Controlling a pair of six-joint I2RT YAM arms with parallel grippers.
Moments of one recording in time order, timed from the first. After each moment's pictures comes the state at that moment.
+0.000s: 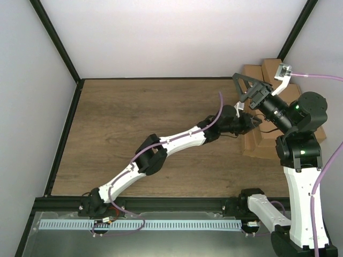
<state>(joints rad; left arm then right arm) -1.05 2.62 2.34 0.17 0.33 -1.43 0.09 0.88 1.41 -0.38 -0.55 0.73</state>
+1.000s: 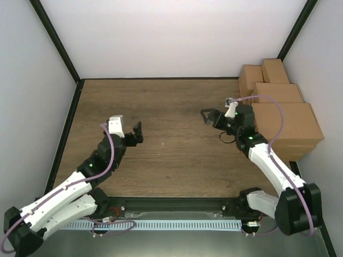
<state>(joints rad) -0.78 0.80 0.61 -0.08 -0.51 -0.45 0.20 1.07 0.73 -0.05 -0.42 0.66</state>
